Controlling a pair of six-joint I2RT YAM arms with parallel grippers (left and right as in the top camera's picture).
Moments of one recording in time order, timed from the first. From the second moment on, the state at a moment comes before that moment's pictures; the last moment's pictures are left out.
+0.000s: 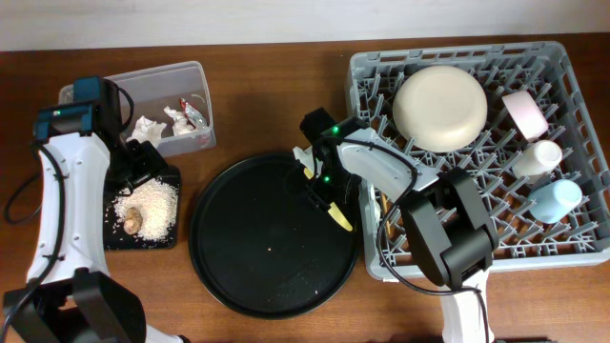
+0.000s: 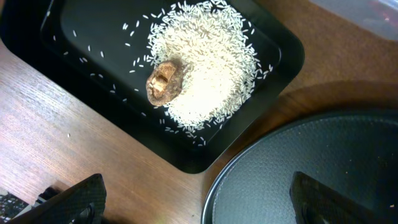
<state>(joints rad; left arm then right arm) 0.18 1.70 1.59 -1.37 -0.15 -0.46 0.53 2.16 1.58 -0.99 -0.14 -0.18</state>
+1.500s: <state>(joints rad) -0.06 1.70 1.54 -1.13 -0.06 -0.27 0.09 1.77 1.65 -1.05 -0.18 -0.02</state>
